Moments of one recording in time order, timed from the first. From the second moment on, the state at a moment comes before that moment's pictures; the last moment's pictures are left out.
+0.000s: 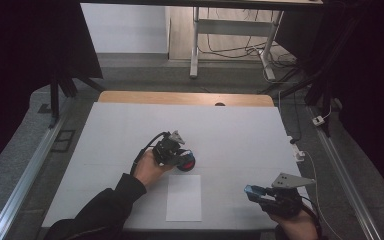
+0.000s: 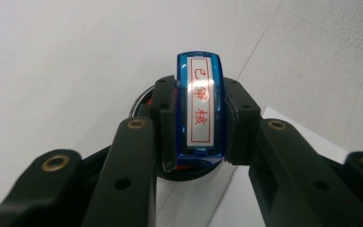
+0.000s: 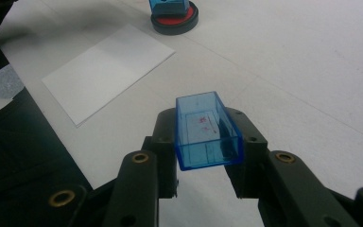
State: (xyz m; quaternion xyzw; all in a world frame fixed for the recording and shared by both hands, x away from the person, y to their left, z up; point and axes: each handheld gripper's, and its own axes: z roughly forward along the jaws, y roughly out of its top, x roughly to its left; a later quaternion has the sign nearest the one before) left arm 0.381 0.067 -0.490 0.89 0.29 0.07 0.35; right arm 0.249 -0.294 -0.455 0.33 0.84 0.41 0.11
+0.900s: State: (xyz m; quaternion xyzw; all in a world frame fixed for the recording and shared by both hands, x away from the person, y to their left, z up) left arm 0.354 0.084 -0.463 0.88 0.25 0.05 0.40; right arm 0.249 -0.295 -0.455 0.33 0.84 0.41 0.11
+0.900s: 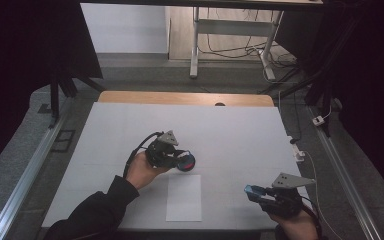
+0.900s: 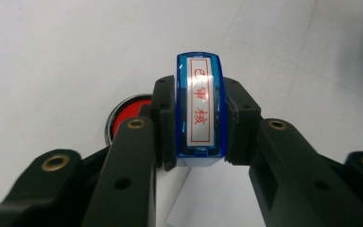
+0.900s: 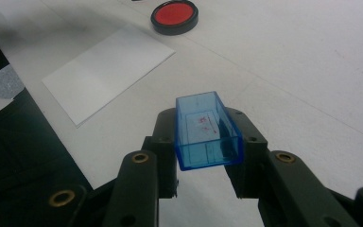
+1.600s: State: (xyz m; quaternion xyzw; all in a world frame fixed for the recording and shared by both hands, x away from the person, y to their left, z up) left arm 0.323 0.089 -0.448 0.88 0.22 0.03 0.42; right arm 0.249 -0.294 -0.455 0.33 0.84 0.41 0.11
